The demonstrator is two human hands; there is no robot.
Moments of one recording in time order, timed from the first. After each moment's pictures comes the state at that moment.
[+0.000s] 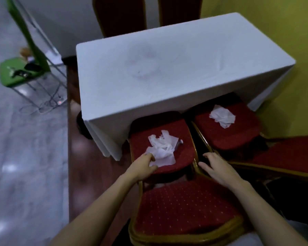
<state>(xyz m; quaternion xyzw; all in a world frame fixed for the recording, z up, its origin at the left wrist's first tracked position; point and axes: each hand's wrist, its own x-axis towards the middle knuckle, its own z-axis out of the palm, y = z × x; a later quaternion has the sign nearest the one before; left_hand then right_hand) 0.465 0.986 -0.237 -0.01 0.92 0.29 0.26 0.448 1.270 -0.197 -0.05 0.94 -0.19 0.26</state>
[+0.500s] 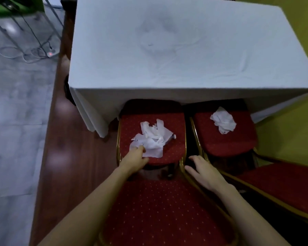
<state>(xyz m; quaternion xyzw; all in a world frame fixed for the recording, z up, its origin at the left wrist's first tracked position) 0.450 1.011 -0.316 -0.15 0.88 0.36 0.27 0.403 1.268 -0.241 -0.14 0.92 -0.11 0.35</state>
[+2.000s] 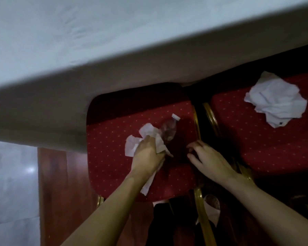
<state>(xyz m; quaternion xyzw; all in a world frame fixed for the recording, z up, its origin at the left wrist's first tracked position) 0.286 1.105 -0.522 -0.28 0.89 0.25 0.24 0.234 1.315 -0.538 -0.21 0.89 -0.26 0.30</state>
